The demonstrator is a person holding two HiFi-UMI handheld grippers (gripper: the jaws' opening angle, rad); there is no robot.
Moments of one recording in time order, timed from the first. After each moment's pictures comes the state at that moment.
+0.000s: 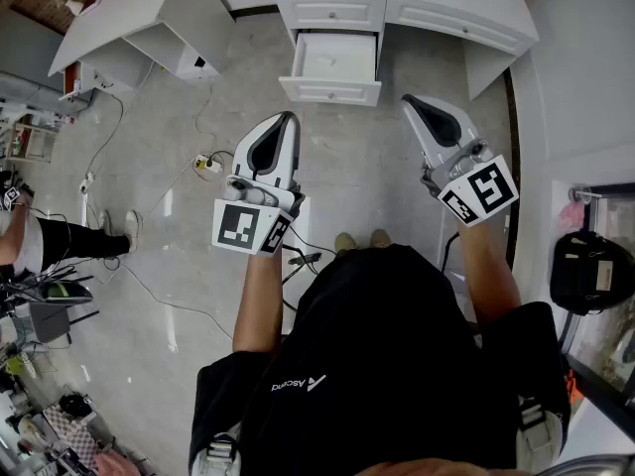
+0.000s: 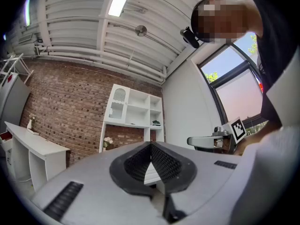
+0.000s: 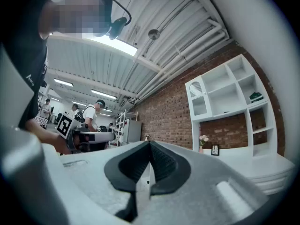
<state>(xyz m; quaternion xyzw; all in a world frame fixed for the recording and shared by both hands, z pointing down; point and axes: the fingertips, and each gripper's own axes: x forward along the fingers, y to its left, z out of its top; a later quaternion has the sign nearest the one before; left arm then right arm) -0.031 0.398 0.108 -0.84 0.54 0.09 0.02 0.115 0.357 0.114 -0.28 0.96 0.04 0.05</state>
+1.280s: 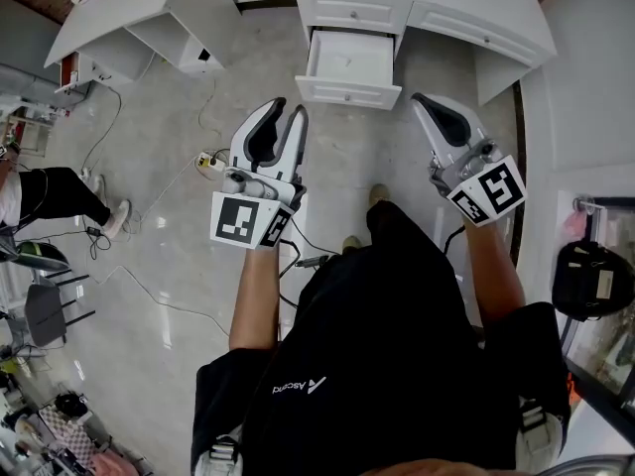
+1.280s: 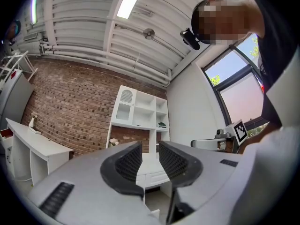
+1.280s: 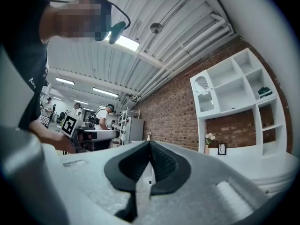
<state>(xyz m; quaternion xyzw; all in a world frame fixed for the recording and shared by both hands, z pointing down) -0.129 0.360 0.119 -0.83 0.54 0.10 0.02 0.026 0.324 0.129 -0.27 0.96 0.04 0.03</state>
